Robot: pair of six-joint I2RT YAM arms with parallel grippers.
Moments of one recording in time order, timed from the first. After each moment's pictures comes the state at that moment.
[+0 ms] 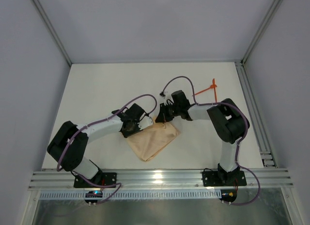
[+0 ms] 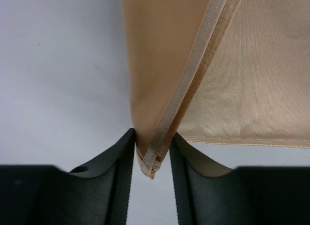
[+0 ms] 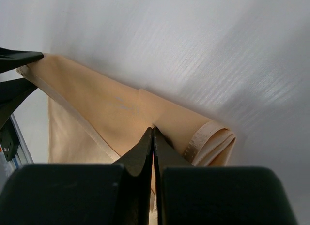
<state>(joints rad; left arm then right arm) -0.68 1.54 0.87 -0.61 -0.17 0.51 0.53 1.93 0.98 0.19 -0.60 0.29</state>
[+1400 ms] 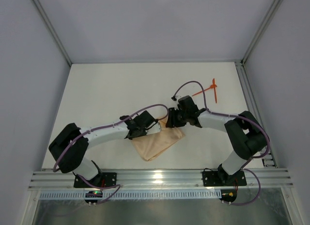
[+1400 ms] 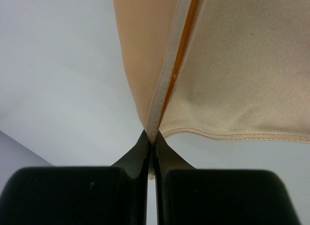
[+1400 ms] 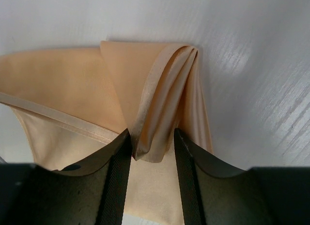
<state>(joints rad) -0.88 1.53 0.88 -0.58 -0.37 0.54 0.55 1.64 0.80 -0.03 -0.28 0.40</state>
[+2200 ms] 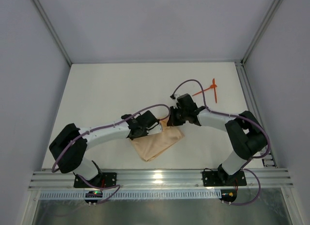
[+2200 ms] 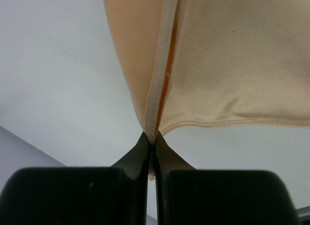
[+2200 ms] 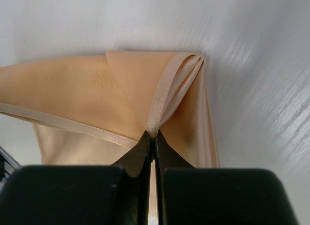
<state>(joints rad) -0.91 1.53 0.95 -0.68 -0.38 0.50 0.56 1.64 0.84 -0.08 -0.29 0.41</state>
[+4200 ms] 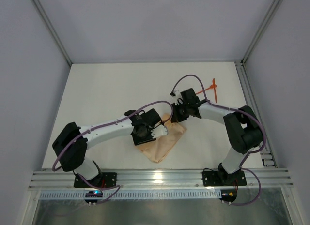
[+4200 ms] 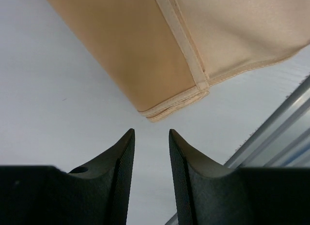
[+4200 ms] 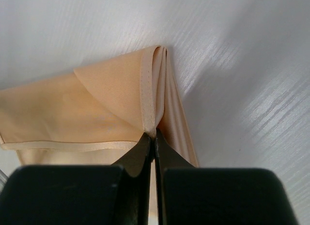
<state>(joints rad) -0.95 1.55 1.13 -0.93 -0.03 0.38 0.46 1.72 0.95 -0.19 -0.37 0.13</state>
